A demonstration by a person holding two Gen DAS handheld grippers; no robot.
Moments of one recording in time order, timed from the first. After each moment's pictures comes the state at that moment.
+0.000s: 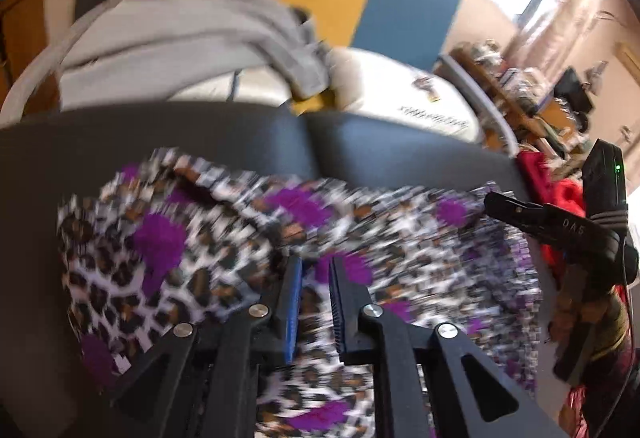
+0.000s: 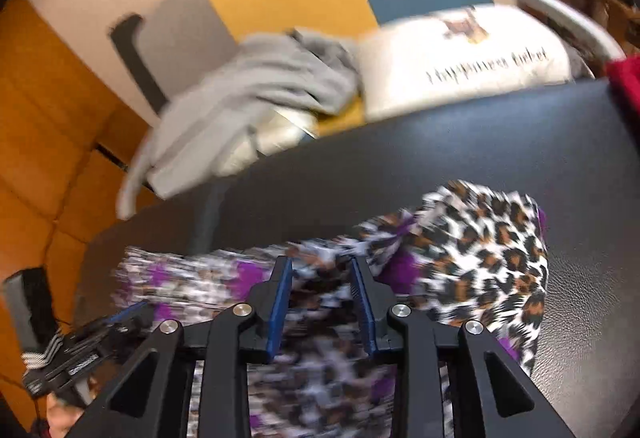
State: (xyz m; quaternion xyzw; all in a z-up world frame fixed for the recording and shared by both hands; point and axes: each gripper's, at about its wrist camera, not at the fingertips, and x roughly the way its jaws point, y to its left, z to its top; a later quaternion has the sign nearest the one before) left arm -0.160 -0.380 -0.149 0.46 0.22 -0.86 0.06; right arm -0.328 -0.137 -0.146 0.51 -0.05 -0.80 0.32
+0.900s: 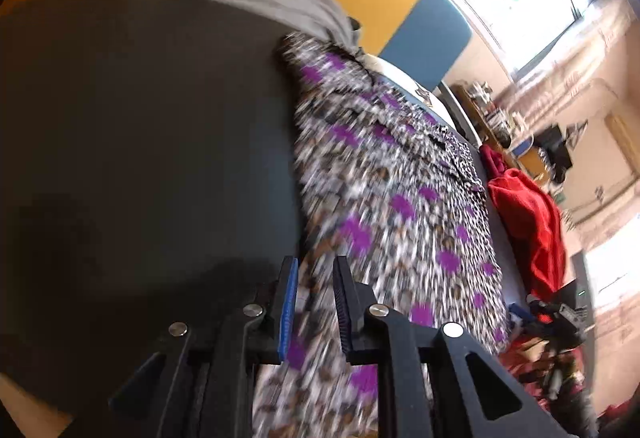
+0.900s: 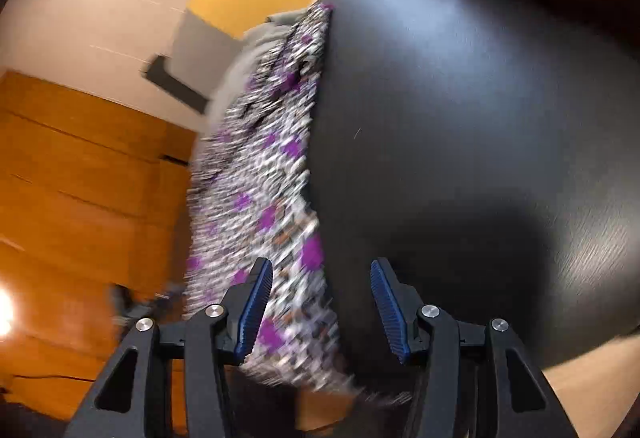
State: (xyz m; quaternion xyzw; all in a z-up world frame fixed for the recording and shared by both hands) left arm 0.177 -0.382 -0.146 0.41 0.35 -0.84 0.08; right arm -0.066 0.154 -0.190 0.55 -0.27 -0.70 0.37
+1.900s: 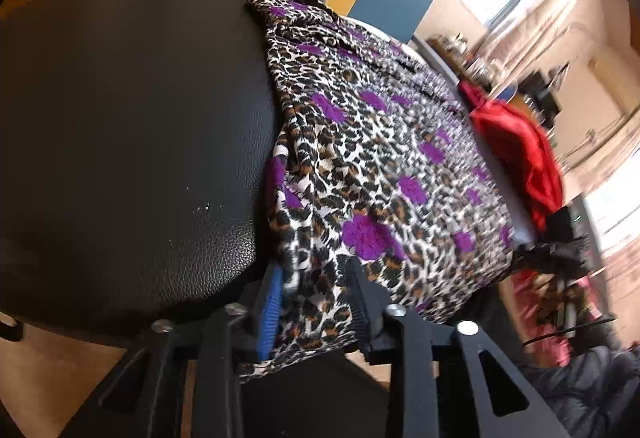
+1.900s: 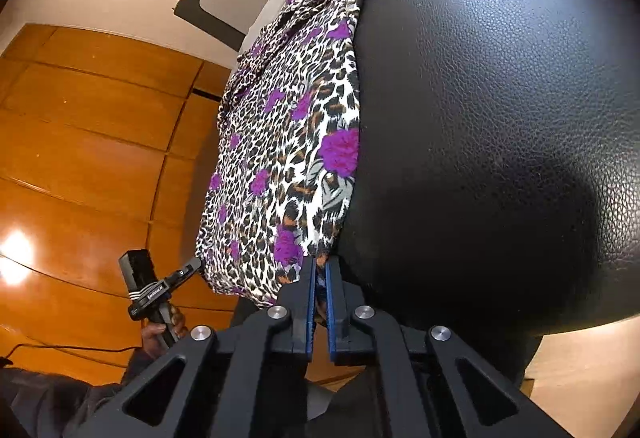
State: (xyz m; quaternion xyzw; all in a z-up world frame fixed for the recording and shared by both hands) left arm 0.219 -0.326 -0.154 0.45 0.27 -0.85 0.03; right arm -0.024 0.112 -0.220 0.58 -0.21 -0.65 0.44
